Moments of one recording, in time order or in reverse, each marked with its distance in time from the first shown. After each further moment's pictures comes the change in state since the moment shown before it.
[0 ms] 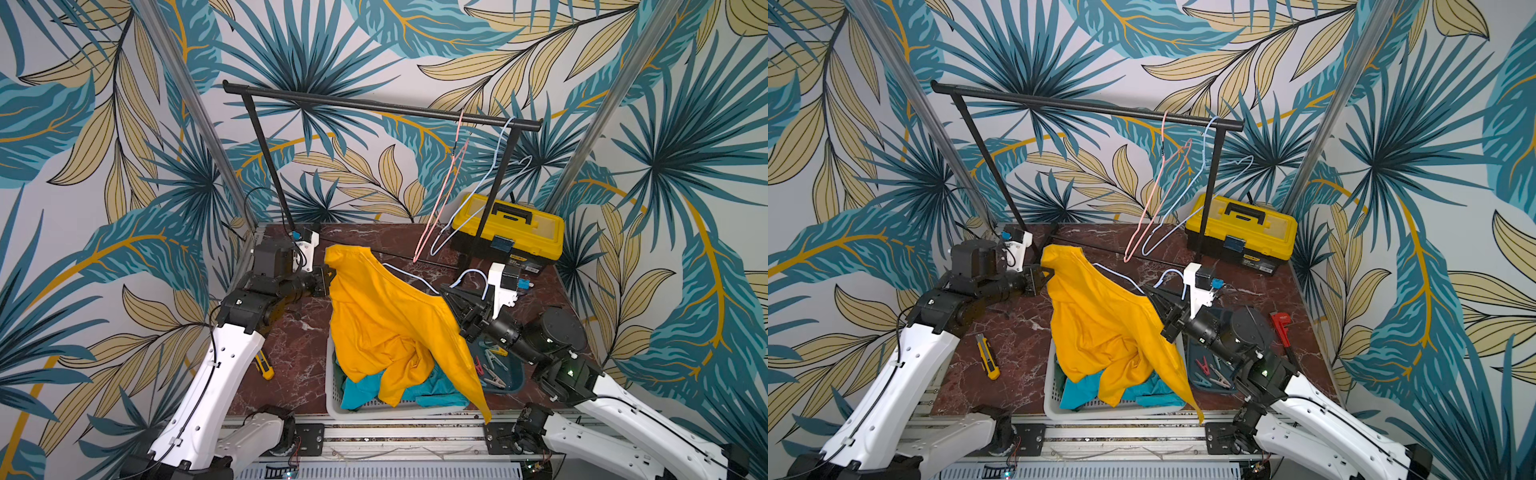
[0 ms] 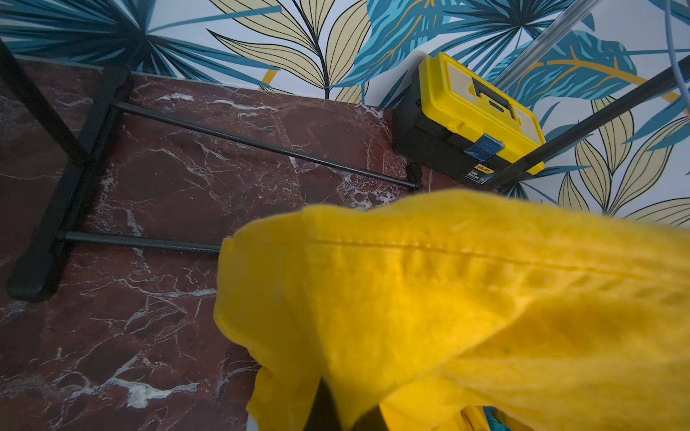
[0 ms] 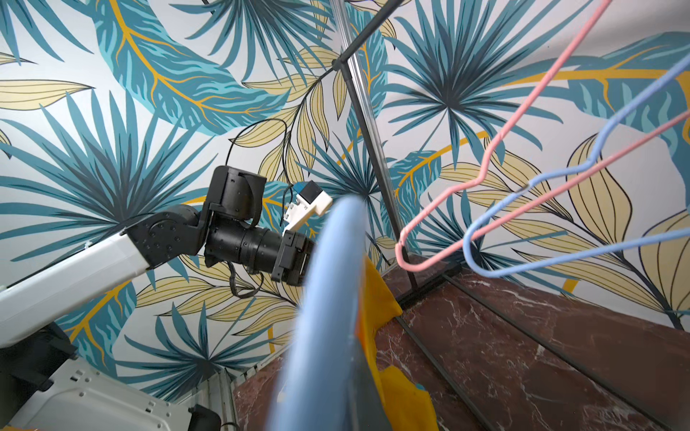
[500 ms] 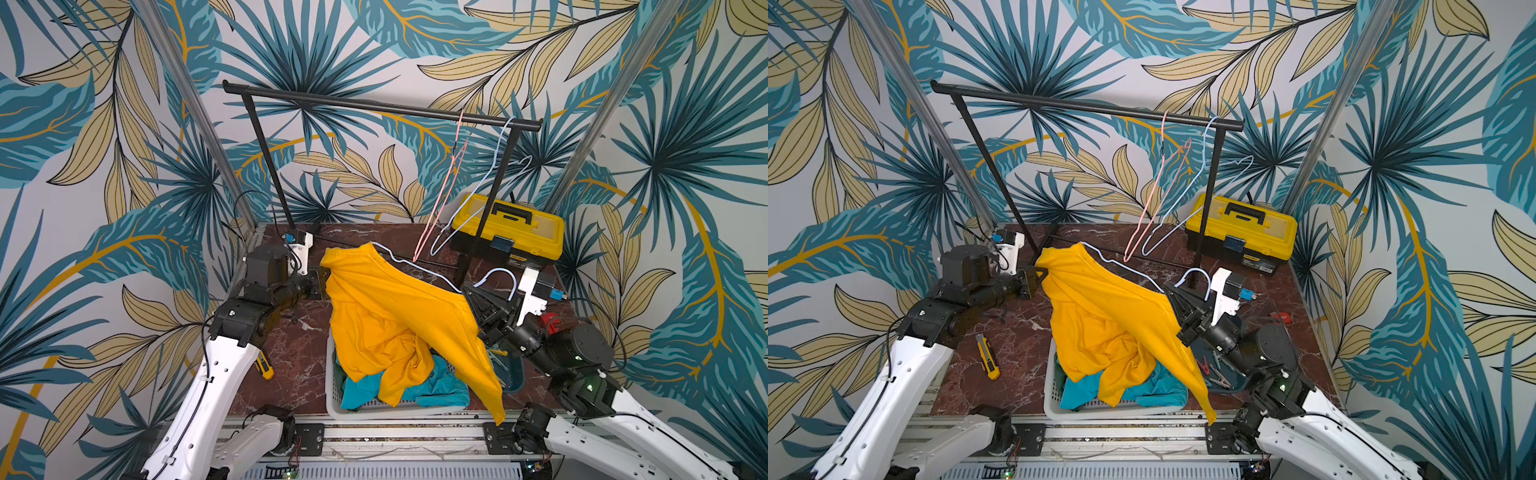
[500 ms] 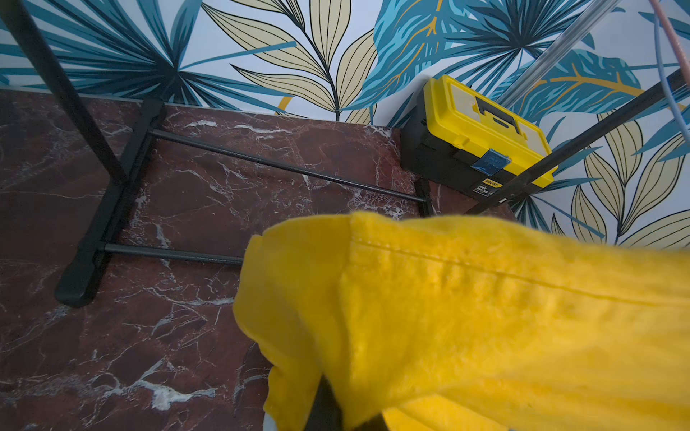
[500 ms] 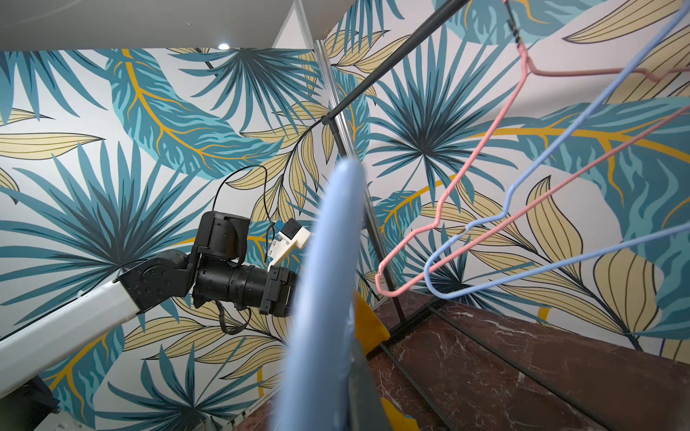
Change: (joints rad) left arm 0.002 -0.063 -0.018 0.015 -0.070 0.007; right arm 0.001 -0.203 -0.058 -0.033 0.109 0.000
